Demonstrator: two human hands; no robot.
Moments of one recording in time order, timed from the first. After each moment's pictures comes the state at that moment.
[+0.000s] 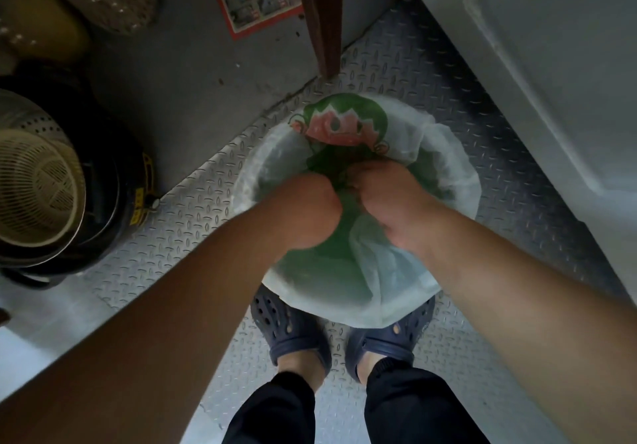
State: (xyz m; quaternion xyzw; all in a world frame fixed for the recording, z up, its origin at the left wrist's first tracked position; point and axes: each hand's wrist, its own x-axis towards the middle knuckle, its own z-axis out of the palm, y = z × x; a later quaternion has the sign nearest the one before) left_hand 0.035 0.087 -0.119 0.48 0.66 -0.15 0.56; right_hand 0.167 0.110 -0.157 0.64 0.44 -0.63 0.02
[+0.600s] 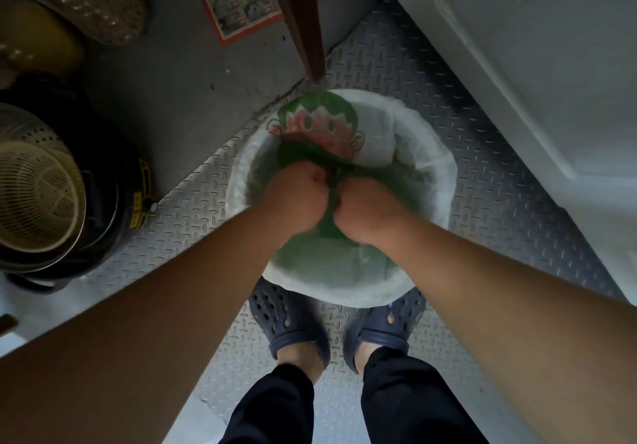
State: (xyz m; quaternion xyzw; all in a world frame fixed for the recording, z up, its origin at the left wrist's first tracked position) left_hand 0.045 0.084 -0.135 0.40 0.72 -0.01 0.56; right_hand 0.168 0.092 -0.153 0.54 0.68 -0.45 0.20
